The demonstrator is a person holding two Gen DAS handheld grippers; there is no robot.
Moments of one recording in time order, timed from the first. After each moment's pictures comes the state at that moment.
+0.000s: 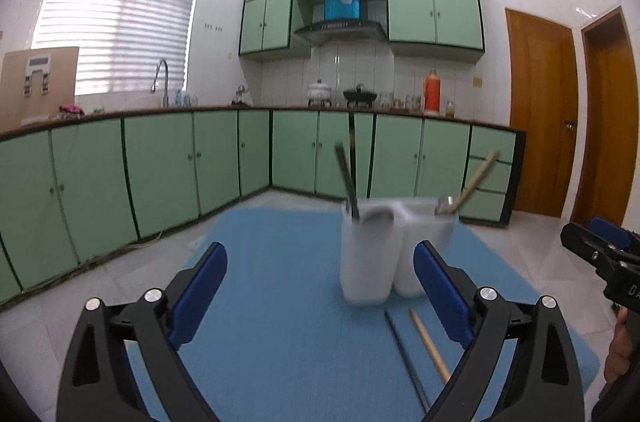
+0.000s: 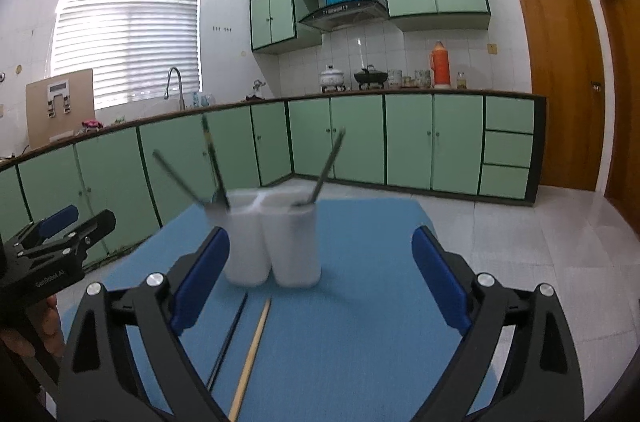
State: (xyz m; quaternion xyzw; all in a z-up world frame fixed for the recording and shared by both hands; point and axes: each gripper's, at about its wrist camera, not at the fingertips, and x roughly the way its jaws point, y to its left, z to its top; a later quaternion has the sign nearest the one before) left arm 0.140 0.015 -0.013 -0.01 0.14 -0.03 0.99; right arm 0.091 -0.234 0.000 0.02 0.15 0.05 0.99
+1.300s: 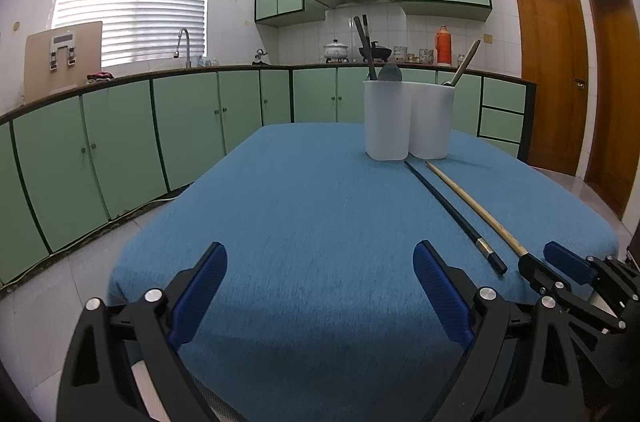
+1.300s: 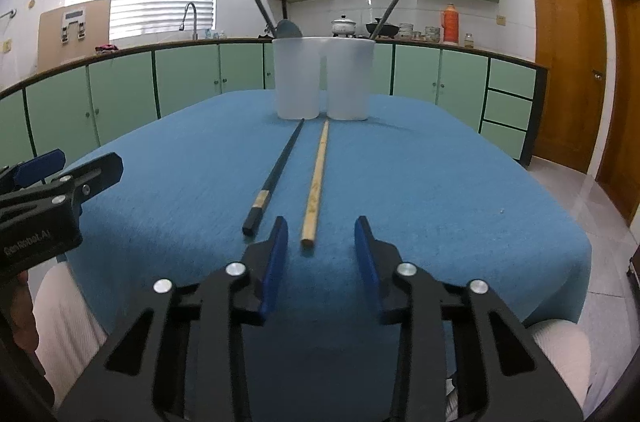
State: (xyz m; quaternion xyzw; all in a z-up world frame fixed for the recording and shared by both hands) left arm 0.015 0.033 -0.120 0.01 0.20 0.01 0.98; right arm -0.007 -0.153 -0.139 -0.03 0.22 0.05 0.97
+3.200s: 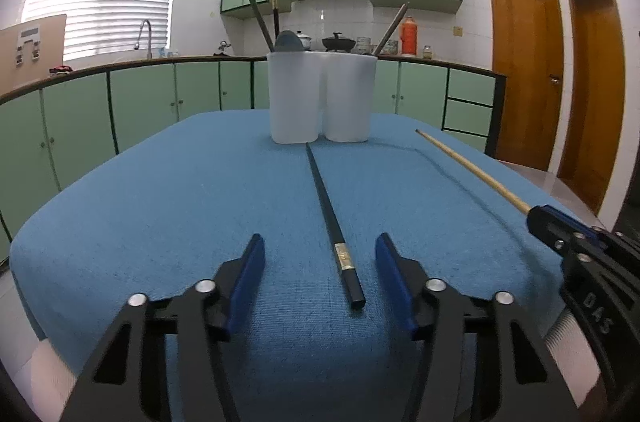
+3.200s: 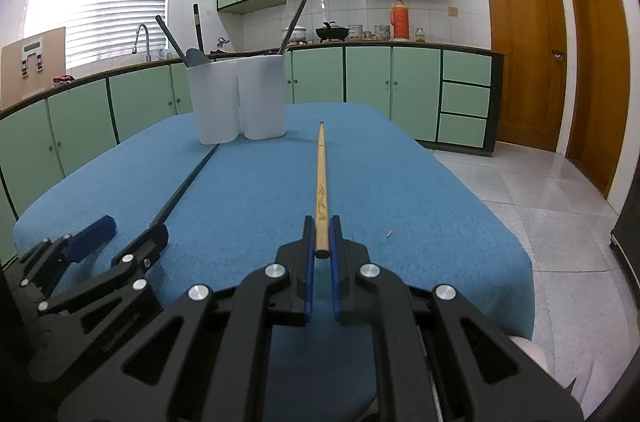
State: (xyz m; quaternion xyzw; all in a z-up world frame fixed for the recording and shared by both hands) left arm 0.053 -0.075 -0.148 0.00 0.20 -0.04 0.98; right arm -0.001 -0.242 -0.133 0.01 0.21 -0.02 0.98
